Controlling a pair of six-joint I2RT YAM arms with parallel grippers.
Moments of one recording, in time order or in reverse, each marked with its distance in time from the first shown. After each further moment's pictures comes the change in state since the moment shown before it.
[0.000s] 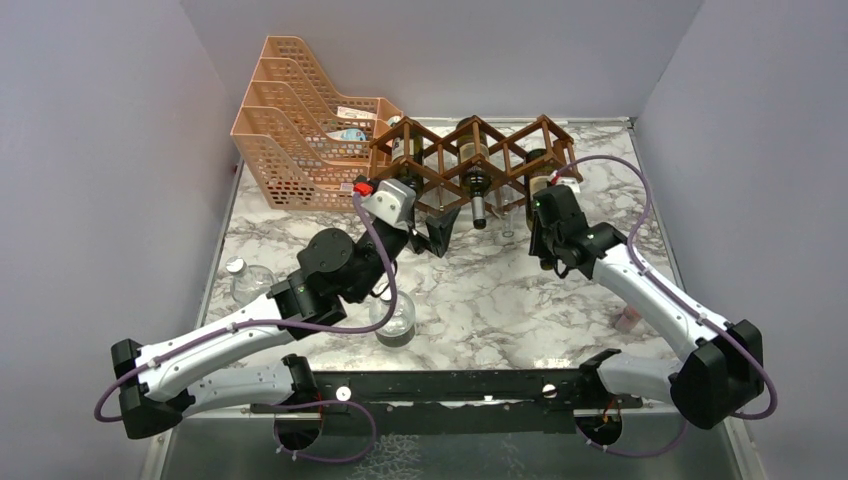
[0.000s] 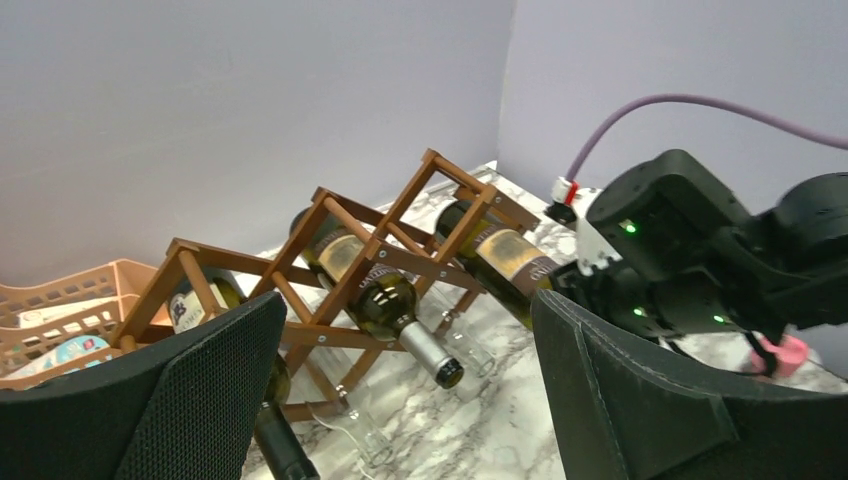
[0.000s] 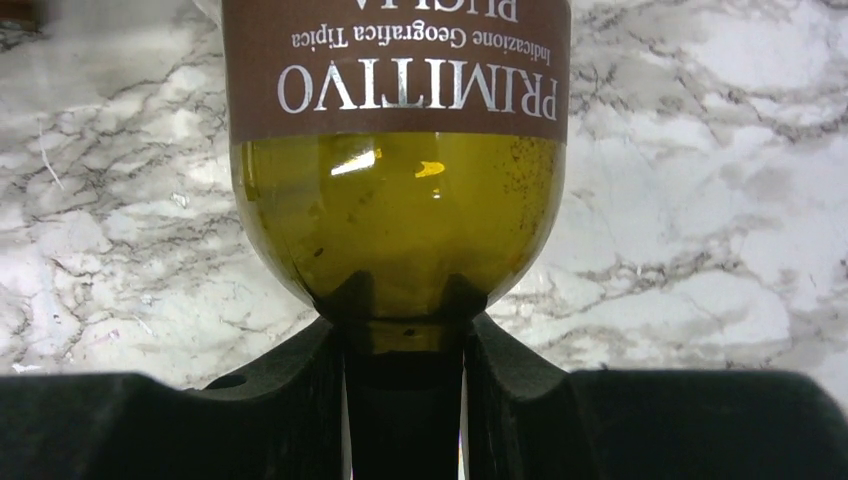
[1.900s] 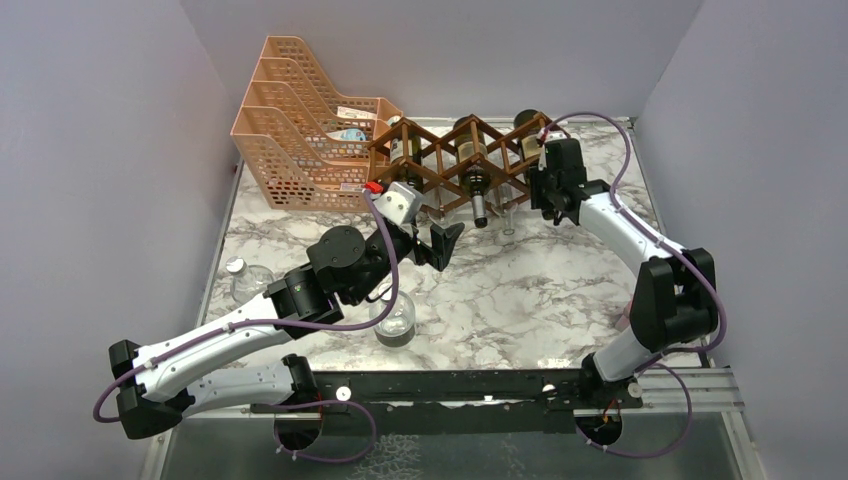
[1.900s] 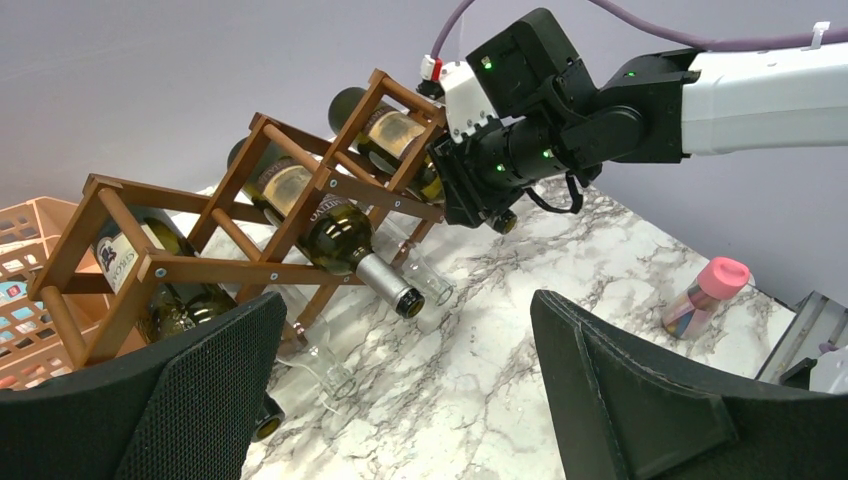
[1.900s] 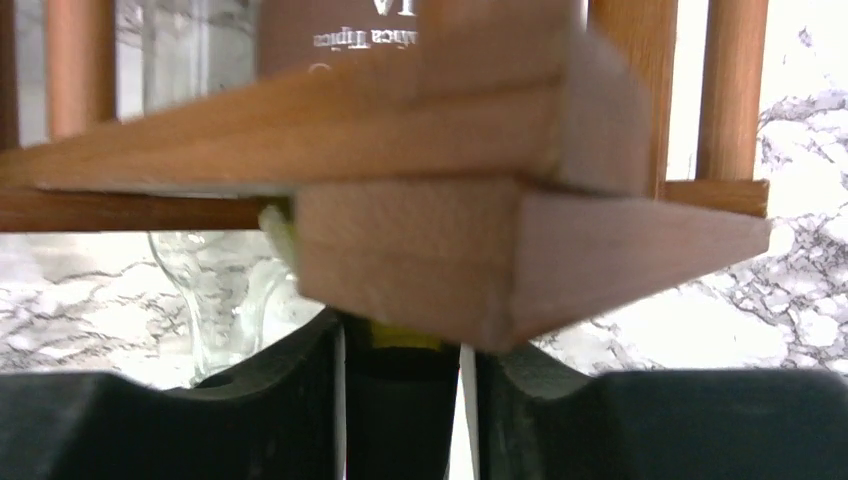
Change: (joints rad) left arm 0.000 -0.008 0.052 -0.228 0.079 -0.143; right arm -0.241 0.391 0.236 0.294 -0.217 -0.410
